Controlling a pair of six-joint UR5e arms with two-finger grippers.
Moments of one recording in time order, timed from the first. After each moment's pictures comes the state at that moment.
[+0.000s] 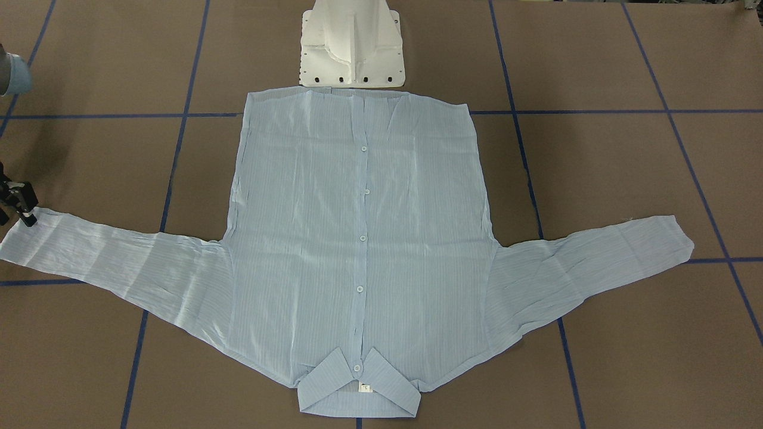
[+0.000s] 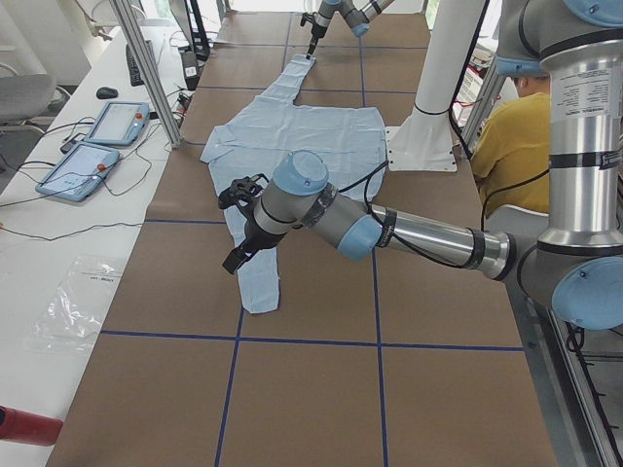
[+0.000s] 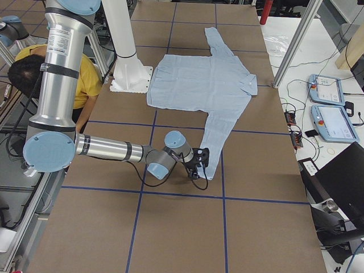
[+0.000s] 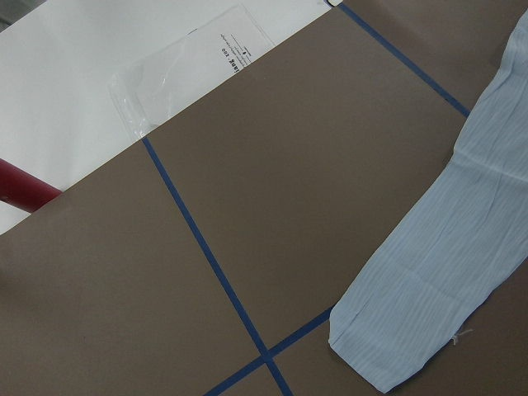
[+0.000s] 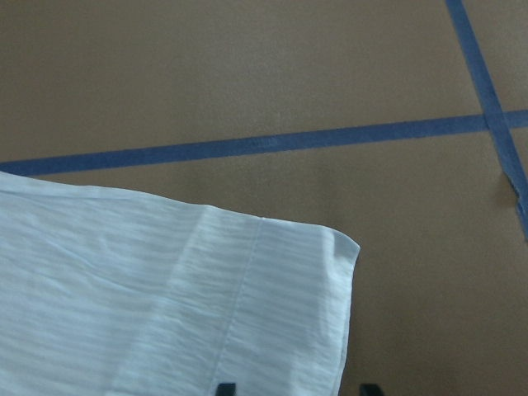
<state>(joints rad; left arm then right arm) -1.58 -1.47 -1.89 -1.99 -2.28 0.17 0.93 -1.77 1.48 -0.48 1.86 1.03</state>
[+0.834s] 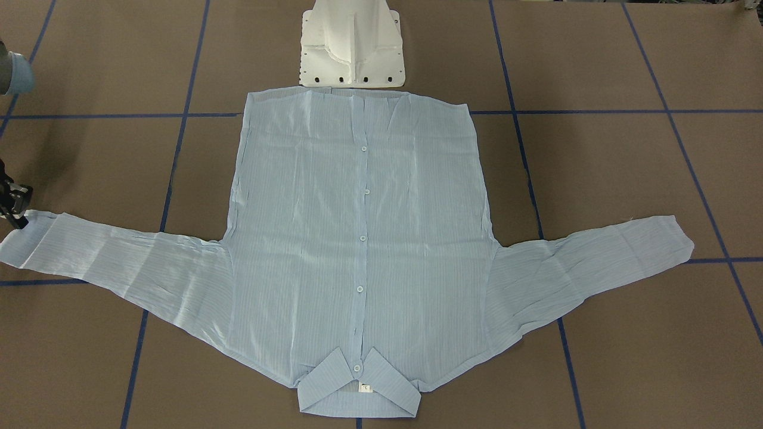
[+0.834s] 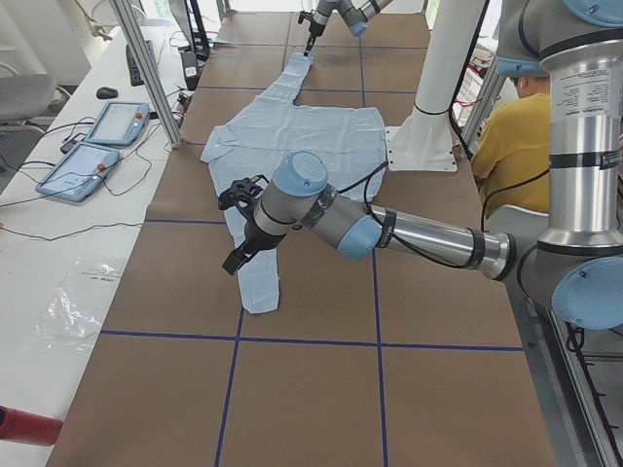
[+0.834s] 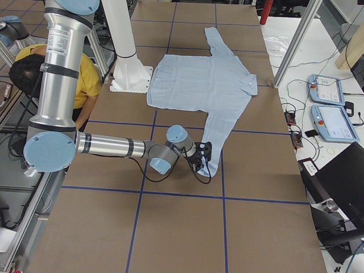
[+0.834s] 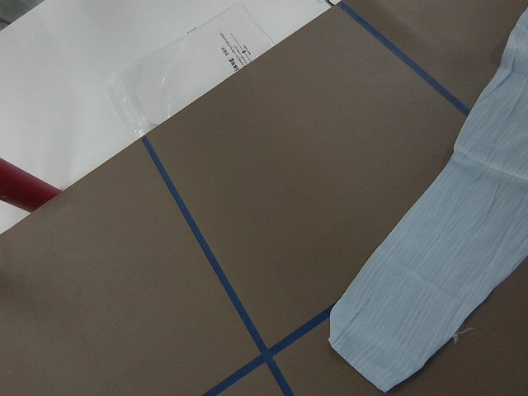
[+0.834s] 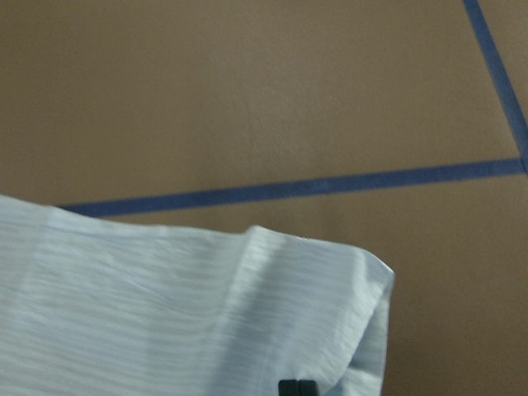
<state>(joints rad) -1.58 -1.47 -1.89 -1.99 -2.28 0.17 0.98 -1.75 1.58 -0.56 1.89 1.03</state>
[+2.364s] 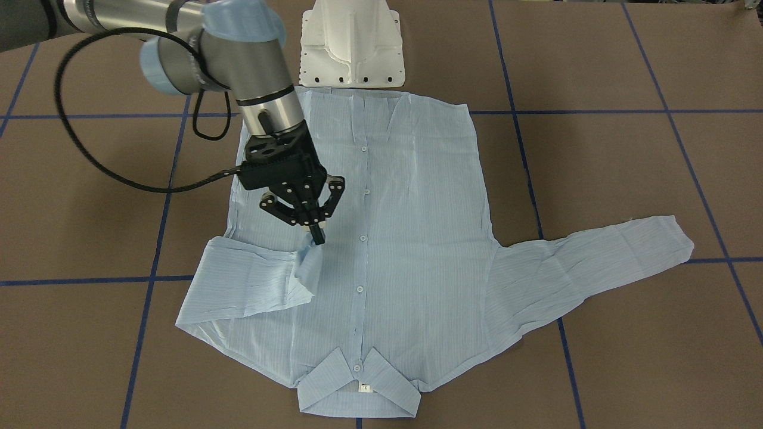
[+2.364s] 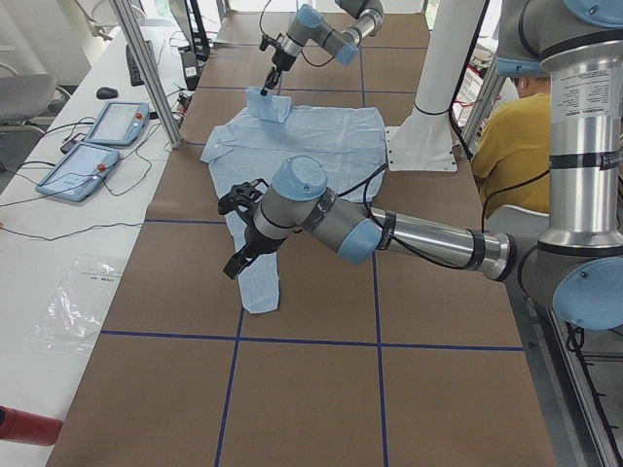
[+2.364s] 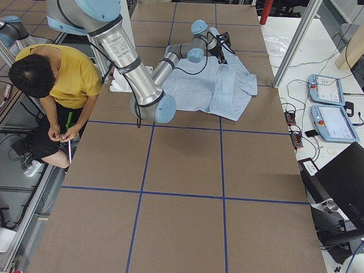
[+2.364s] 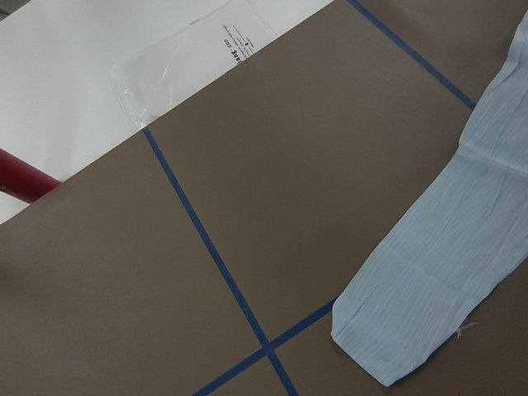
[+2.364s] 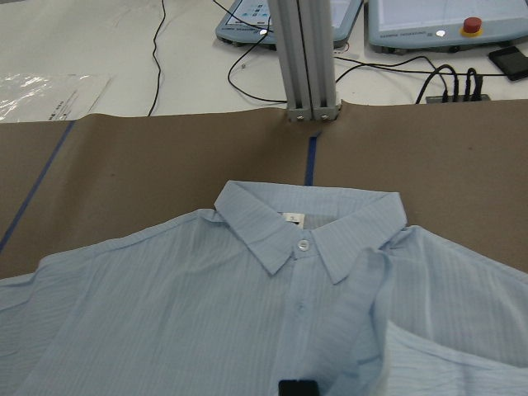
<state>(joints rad) -1.58 -1.47 -1.87 -1.99 -2.28 0.17 0.59 -0.80 1.57 -1.18 1.48 1.12</state>
